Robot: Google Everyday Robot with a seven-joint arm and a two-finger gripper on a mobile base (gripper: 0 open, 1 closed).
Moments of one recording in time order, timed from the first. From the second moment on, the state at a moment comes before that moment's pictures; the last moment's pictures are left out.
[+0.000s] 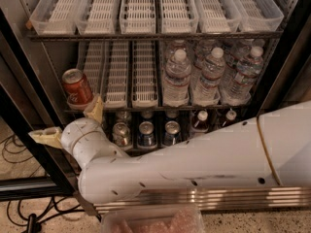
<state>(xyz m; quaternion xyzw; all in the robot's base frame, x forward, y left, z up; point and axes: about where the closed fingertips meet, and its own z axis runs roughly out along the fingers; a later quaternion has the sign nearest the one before) 0.534 0.233 0.820 -0.27 0.67 0.18 0.66</state>
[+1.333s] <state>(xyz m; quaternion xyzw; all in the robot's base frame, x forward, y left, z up) 0.548 0.204 0.855 -0.25 0.65 0.14 0.70</state>
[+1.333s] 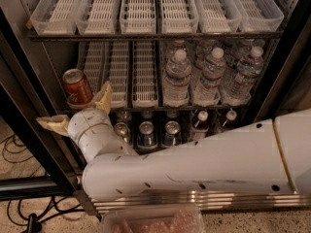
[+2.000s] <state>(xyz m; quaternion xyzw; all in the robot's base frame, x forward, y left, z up) 0.554 0.210 0.854 -0.25 0.64 0.14 0.71</state>
